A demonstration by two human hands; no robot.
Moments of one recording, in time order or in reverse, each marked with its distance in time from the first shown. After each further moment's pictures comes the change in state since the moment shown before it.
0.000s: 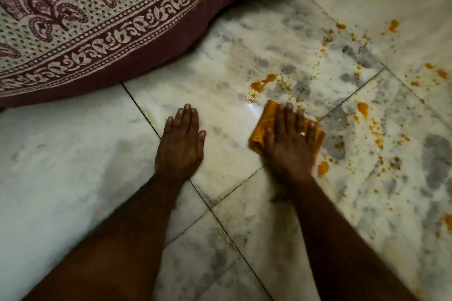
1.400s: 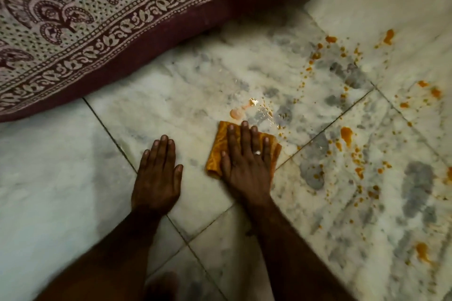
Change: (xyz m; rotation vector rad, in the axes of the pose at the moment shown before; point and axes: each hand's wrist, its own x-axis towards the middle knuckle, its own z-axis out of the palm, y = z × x) left_hand 0.002 0.003 -0.003 0.043 0.071 0.029; right_hand 0.027 -0.033 0.010 -0.004 0.157 -0.218
